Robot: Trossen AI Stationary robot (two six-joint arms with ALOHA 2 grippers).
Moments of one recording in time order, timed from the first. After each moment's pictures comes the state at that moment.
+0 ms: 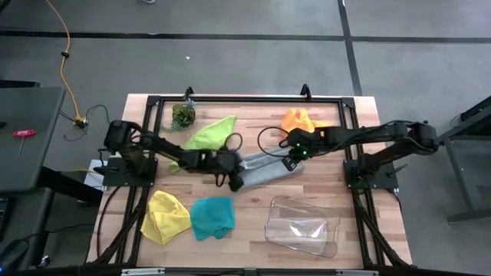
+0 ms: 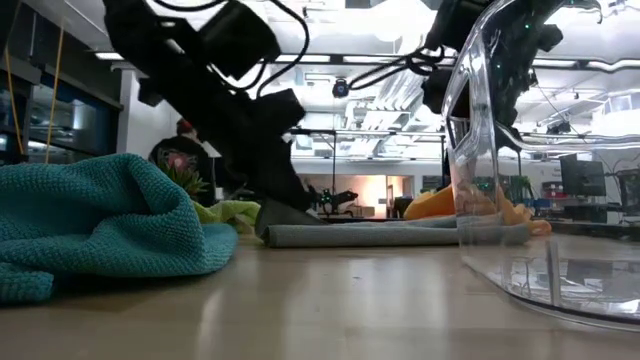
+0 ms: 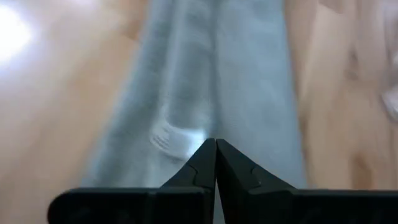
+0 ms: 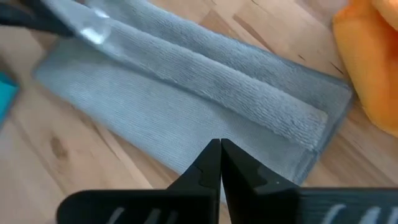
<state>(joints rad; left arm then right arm) 0.06 1.76 0.77 0.23 -0.24 -0.44 -0.14 1.32 0.80 -0.55 0.02 0.65</state>
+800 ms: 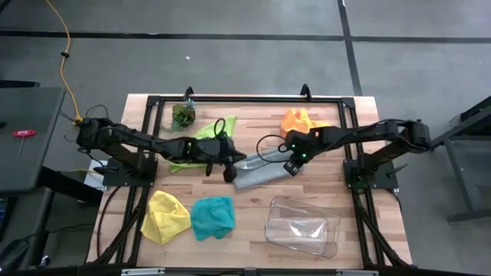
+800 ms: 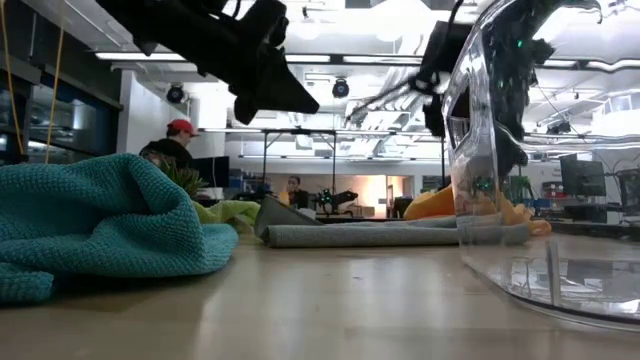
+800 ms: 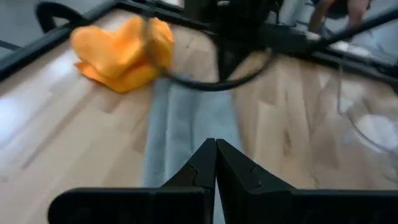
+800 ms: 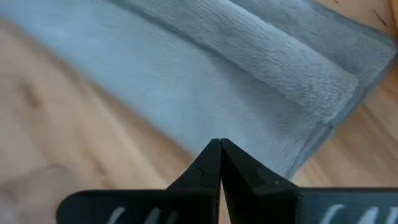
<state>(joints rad) 0.10 1.47 0.77 0.24 -0.19 -0.26 -0.17 1.41 0.80 -0.62 -0.11 0.54</state>
